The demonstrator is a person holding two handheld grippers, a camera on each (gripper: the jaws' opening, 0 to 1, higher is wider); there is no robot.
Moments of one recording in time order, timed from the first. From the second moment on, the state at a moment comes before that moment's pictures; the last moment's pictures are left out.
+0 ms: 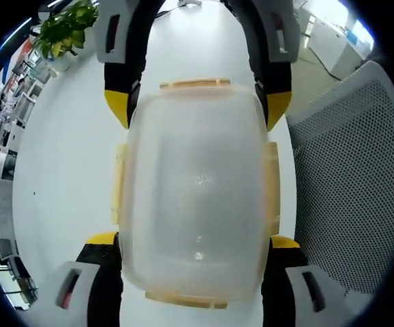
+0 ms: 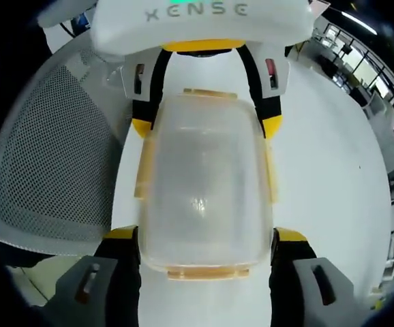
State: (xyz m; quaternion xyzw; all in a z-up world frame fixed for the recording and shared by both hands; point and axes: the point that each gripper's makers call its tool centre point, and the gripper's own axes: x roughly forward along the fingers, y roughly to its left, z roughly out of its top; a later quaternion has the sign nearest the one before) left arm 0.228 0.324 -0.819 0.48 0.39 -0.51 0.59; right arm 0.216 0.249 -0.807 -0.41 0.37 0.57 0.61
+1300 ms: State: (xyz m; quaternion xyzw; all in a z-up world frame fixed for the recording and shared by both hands) left arm 0.255 0.390 -0.819 0.47 0.38 -0.53 0.59; right arm 0.240 0.317 -0.808 -0.42 0.38 0.55 0.61
